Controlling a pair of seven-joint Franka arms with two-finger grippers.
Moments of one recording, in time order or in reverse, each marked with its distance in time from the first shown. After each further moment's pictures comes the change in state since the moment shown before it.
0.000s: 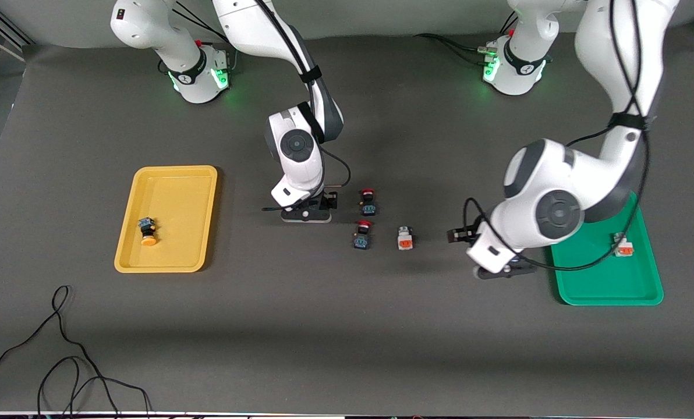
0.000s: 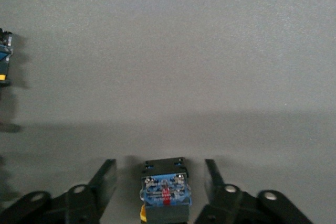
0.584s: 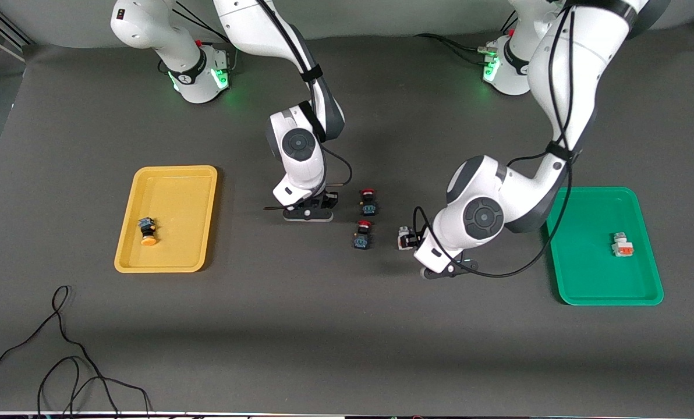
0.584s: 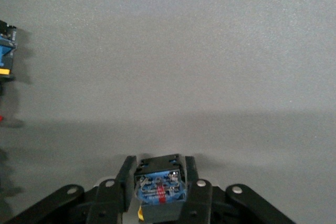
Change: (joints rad) left arm -0.115 0.159 0.002 0.006 0.004 0.218 -0.118; right arm 0.001 -0.001 0.003 0.001 0.000 -0.003 -0.005
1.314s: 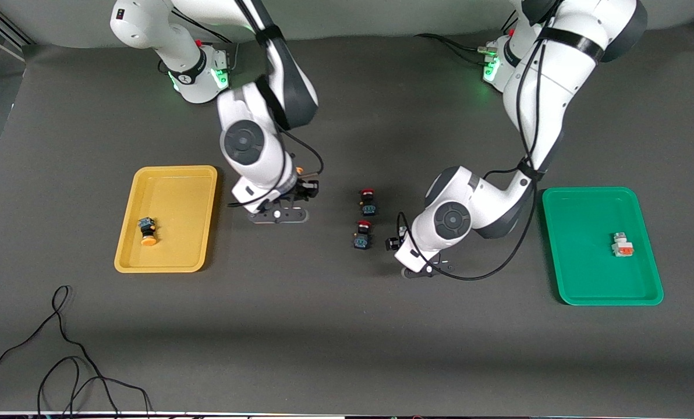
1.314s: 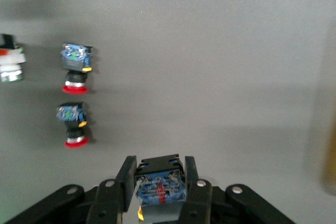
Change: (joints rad) left arm -0.066 0.110 0.014 0.001 0.099 0.130 -0.065; right arm -0.010 -0.194 -0.265 0.231 -0.006 -0.578 -0.176
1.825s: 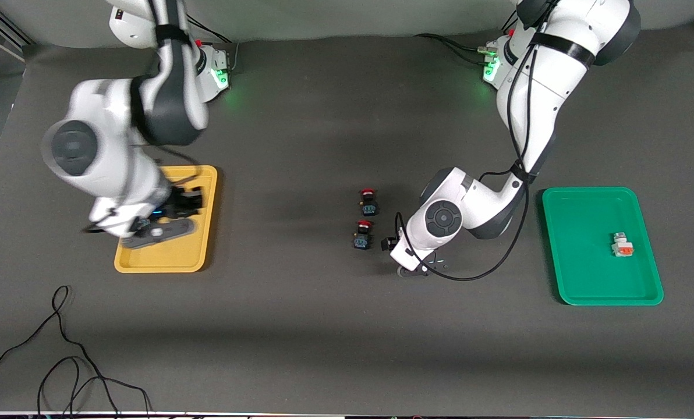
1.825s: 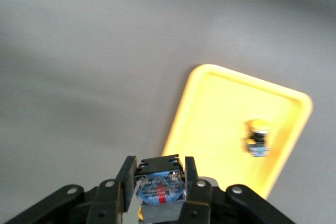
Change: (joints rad) left arm -0.016 0.011 0.012 -0.002 0.018 0.007 -0.010; right arm -0.051 -0.019 -0.383 -0.021 -0.137 -0.130 -0.634
